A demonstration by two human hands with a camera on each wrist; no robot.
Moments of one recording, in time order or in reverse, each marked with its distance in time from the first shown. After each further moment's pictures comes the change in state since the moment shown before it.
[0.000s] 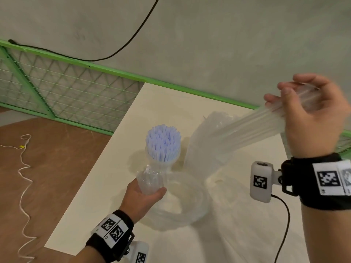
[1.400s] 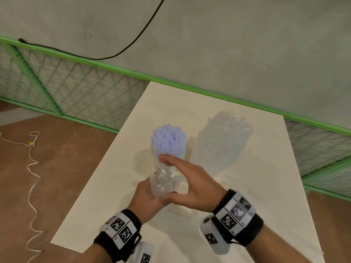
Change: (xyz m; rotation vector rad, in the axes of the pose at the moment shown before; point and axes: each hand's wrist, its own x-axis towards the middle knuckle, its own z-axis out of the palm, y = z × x) left_hand -0.005 0.012 0.005 0.047 -0.169 0.126; right_hand -0.144 0.033 0.088 -0.152 -1.171 0.141
